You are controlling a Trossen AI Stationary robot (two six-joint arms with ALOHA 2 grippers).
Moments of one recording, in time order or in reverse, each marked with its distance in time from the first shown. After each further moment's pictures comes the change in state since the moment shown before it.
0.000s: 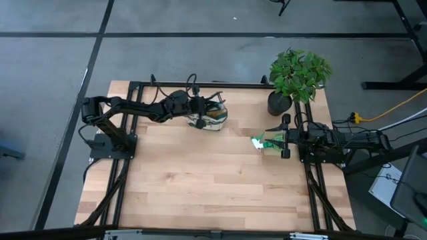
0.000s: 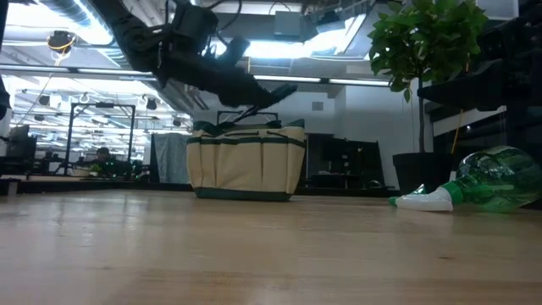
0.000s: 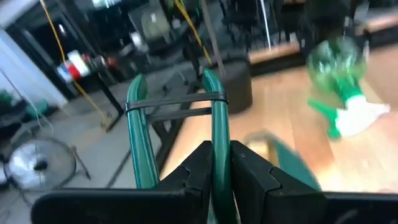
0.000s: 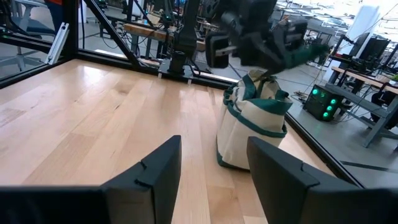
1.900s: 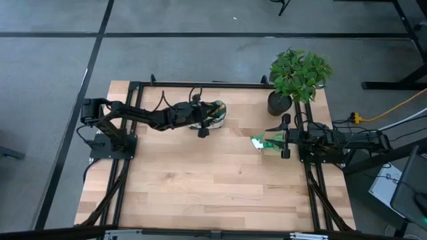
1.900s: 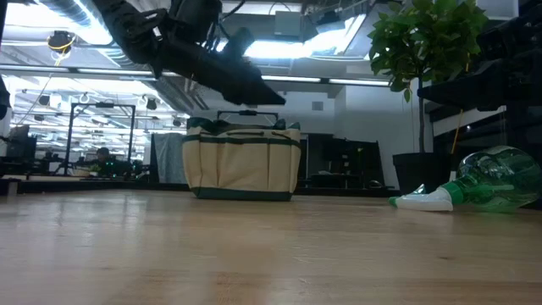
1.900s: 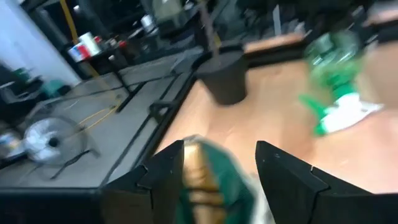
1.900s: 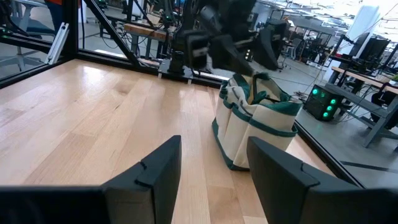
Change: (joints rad) left arm -0.159 -0.001 0.002 -0.053 -0.238 -0.078; right arm 0.000 0.000 0.000 0.000 0.000 0.000
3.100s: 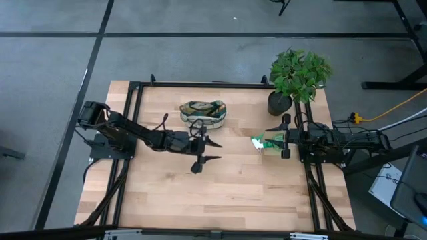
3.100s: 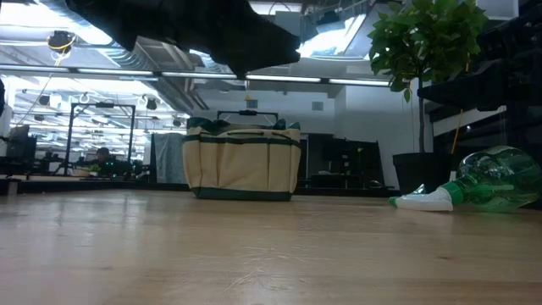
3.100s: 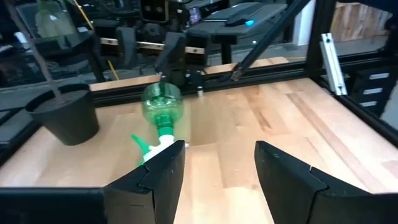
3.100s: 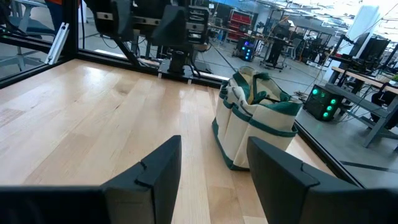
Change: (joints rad) left arm -0.361 -0.001 0.000 0.027 0.084 -0.218; right arm 0.000 0.000 0.000 0.000 0.000 0.000
